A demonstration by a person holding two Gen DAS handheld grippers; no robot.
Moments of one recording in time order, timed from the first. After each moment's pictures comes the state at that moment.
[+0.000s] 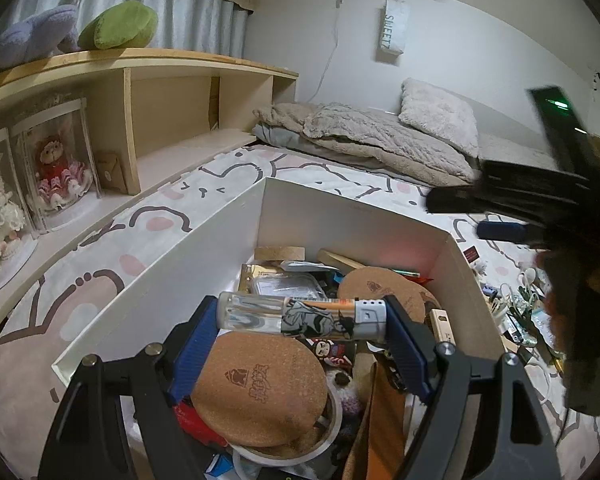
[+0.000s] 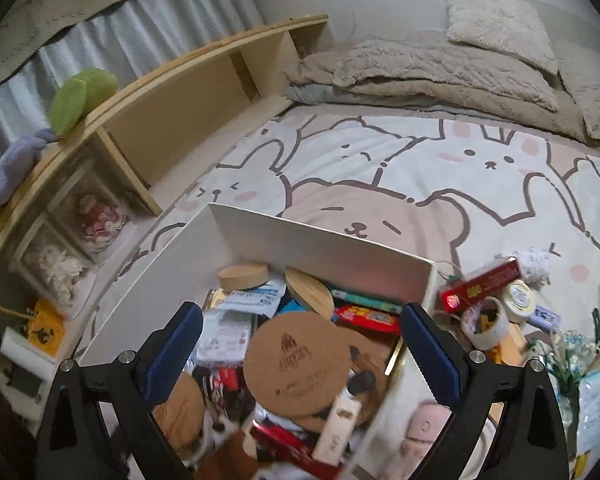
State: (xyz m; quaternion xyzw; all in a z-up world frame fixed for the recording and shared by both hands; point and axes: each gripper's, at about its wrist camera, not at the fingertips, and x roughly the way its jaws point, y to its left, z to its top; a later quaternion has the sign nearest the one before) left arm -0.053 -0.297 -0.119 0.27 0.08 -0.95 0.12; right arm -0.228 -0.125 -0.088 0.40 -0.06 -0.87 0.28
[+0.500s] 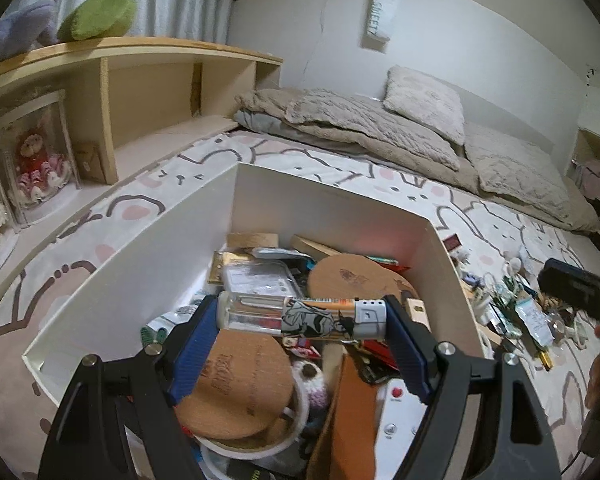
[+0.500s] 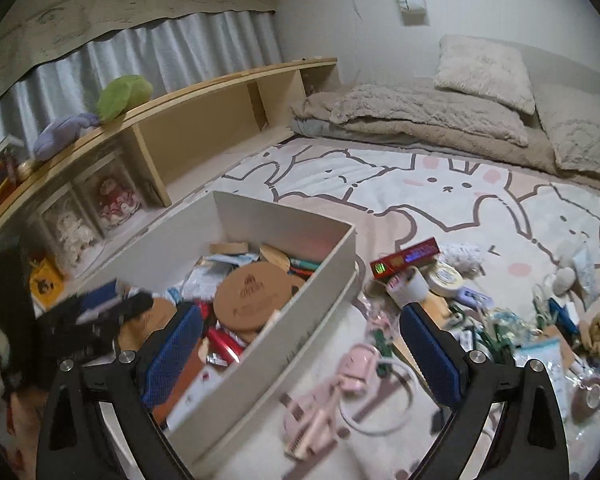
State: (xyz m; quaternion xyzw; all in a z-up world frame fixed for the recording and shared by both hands) left arm -0.062 -0.280 -0.119 0.30 0.09 -0.94 0.08; right arm -0.146 -0.042 -0.091 0.33 -0.02 -0.90 0.29
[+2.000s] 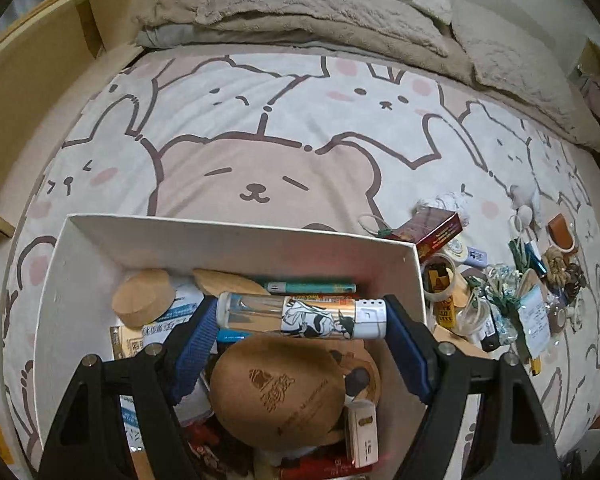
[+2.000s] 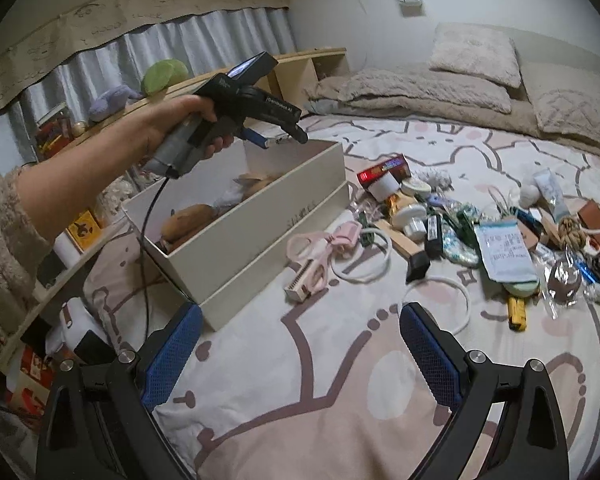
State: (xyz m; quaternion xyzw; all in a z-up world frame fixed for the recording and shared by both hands) left arm -0.279 -0.233 -0.113 0.54 0.02 -0.84 0.01; right arm -0.028 0.049 -0.134 0.34 -0.03 -0.88 0.32
